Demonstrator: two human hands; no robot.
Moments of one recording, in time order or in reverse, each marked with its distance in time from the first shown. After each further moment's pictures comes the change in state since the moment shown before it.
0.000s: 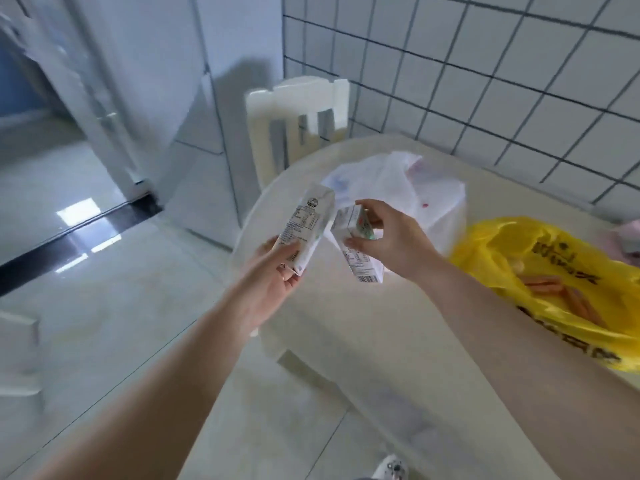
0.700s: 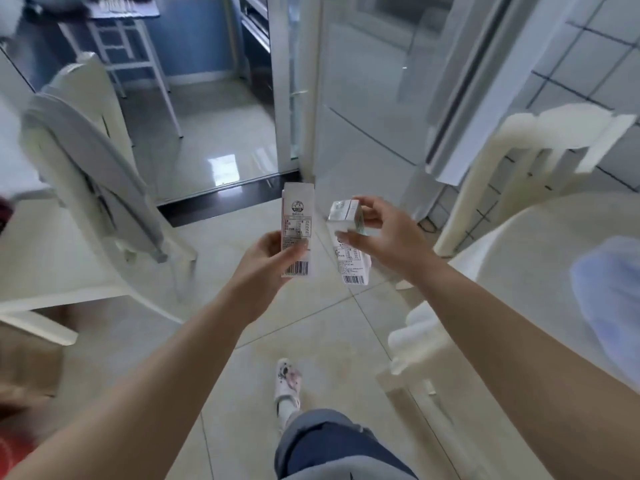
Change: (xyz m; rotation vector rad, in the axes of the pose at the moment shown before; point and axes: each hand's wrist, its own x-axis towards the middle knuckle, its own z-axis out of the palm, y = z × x) left_hand -0.033 0.196 -0.375 0.116 0.400 0.269; right_hand 0.171 -0.270 0.342 0.202 -0.373 -0.283
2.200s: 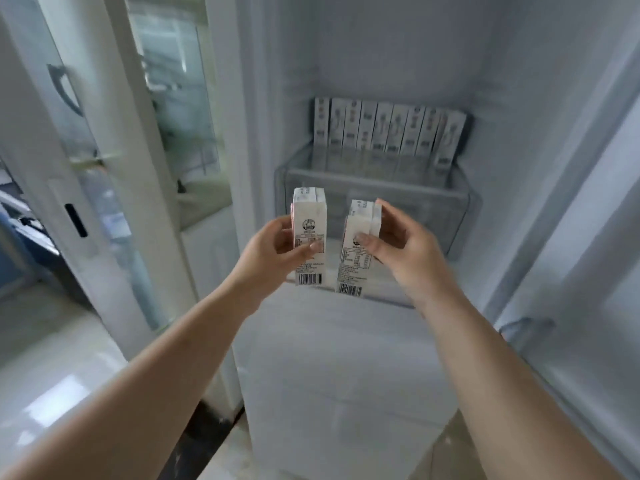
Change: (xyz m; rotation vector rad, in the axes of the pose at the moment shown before) left_hand 0.769 0.350 0.159 0.423 -0.704 0.387; right_hand 0.662 0.025 -0.223 0.280 0.853 0.038
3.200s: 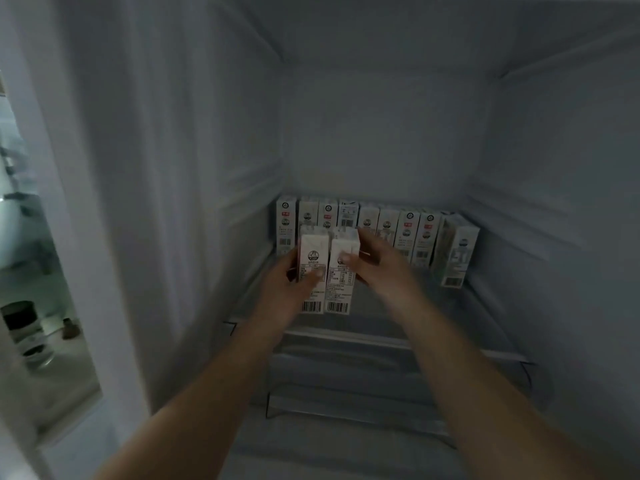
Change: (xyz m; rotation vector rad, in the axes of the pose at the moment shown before) left_hand 0.309 -0.002 0.032 -0.031 -0.016 0.143; right_hand 0.308 0.040 -0.019 -0.067 0.043 -0.034
